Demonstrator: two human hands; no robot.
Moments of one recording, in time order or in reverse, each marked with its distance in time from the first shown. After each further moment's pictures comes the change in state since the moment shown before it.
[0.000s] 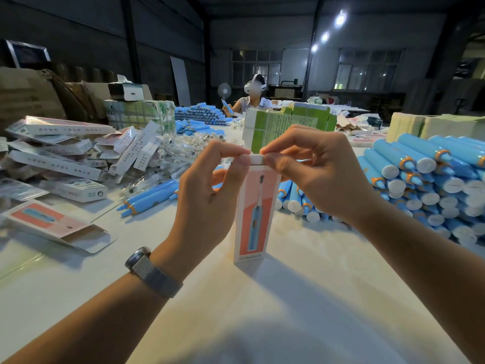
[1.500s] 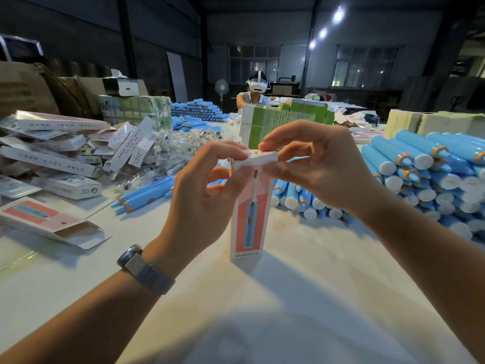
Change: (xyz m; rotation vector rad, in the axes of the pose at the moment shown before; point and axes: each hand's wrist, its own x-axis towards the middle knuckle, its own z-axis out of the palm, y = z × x) left_hand -0.002 -0.016 -0.003 -0.054 -0.080 0.068; right_hand 0.001 0.011 -0.012 0.091 -0.108 -0.006
